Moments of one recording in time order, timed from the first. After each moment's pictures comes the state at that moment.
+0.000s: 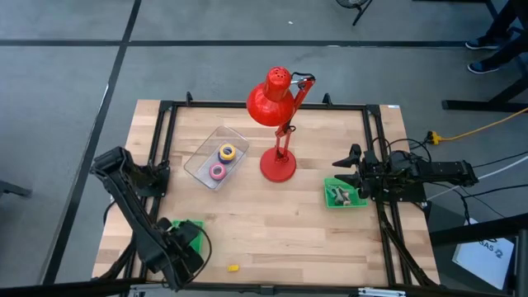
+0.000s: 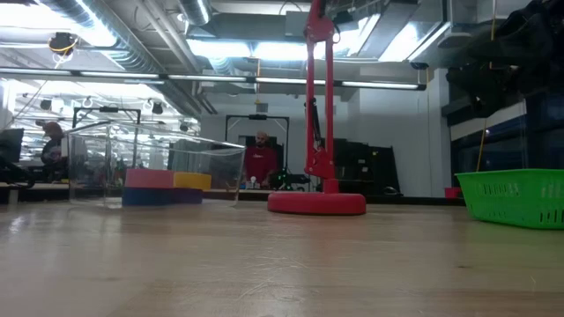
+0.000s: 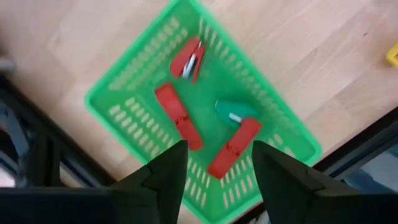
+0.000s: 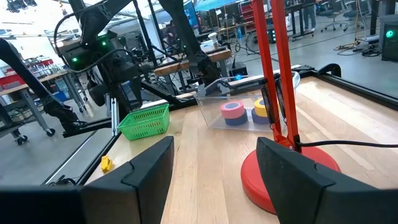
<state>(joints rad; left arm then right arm) -0.96 1.74 1.38 -1.26 -0.10 -1.80 0.09 0.00 0.09 -0.10 0.05 0.28</state>
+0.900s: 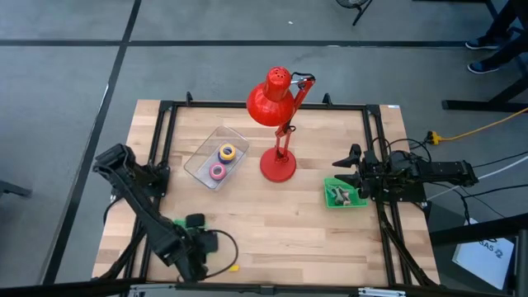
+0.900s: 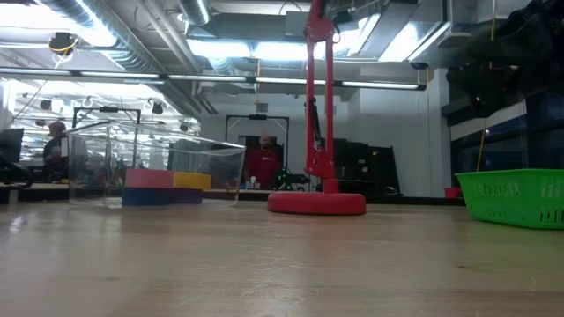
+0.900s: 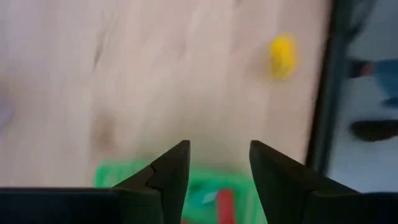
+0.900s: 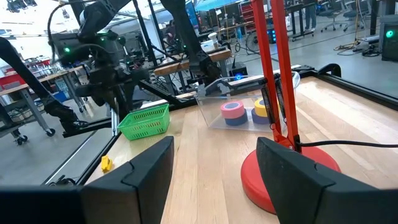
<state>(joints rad) -0.86 1.72 1.38 -1.04 -0.25 -0.99 0.09 0.00 0.09 -0.10 0.05 0.28</state>
